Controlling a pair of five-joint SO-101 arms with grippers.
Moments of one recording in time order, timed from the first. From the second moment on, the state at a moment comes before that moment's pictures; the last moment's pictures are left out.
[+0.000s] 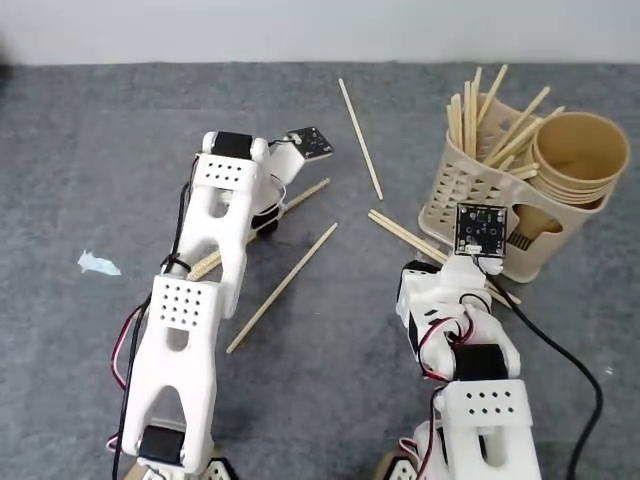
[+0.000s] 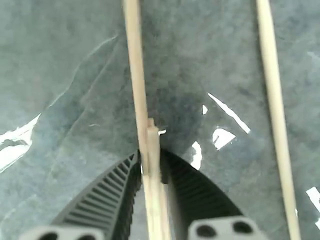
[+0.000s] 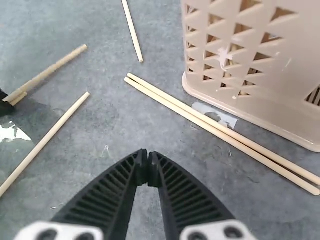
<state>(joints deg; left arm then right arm) 6.4 66.0 -62.5 99.7 -35.1 -5.7 -62.2 73.3 40.1 -9.5</state>
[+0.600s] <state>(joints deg) 8.8 62.5 -62.3 99.6 -32.4 -5.7 -62.2 73.3 40.1 -9.5</state>
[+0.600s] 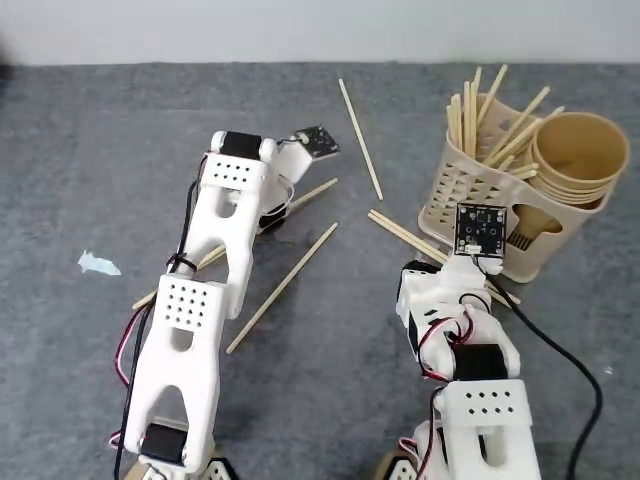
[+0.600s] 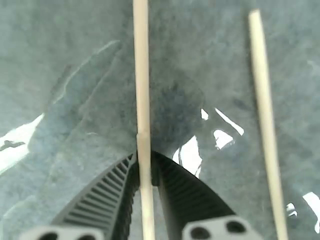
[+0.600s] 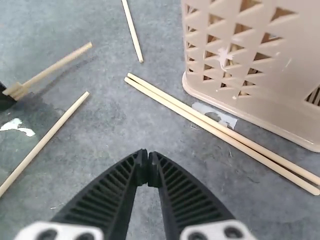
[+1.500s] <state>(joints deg) 23.8 18.8 -55.7 89.9 -19.0 -3.7 -62.2 74.3 40.8 -5.8</state>
